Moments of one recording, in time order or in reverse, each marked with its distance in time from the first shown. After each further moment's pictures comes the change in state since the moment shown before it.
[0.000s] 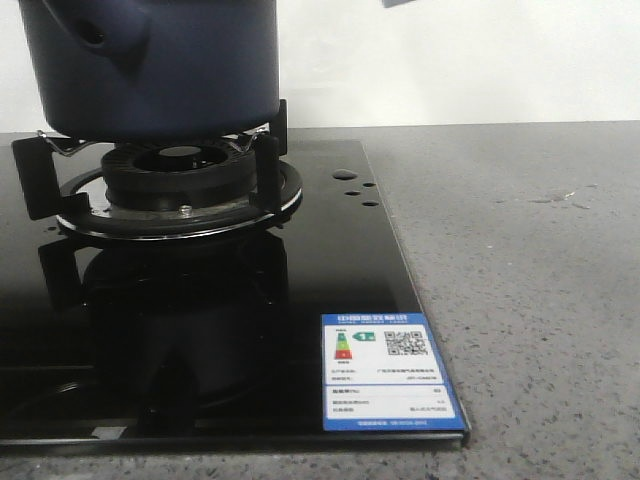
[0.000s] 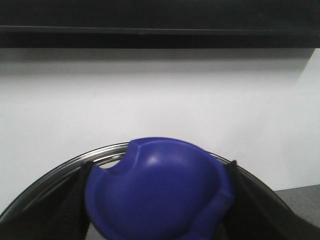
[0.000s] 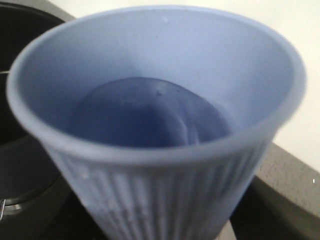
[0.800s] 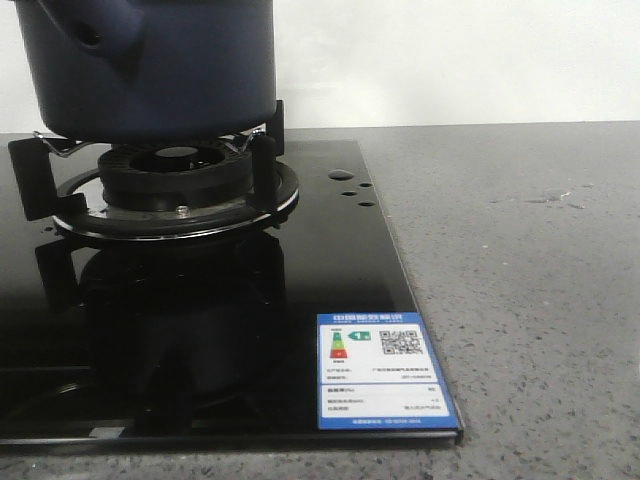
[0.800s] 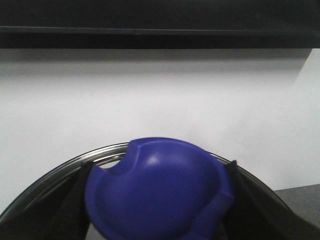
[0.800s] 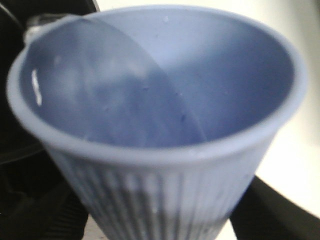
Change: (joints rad) left arm 0.000 0.000 0.000 0.000 0.000 0.000; right arm 0.224 0.199 -0.273 -0.702 0.253 -0.008
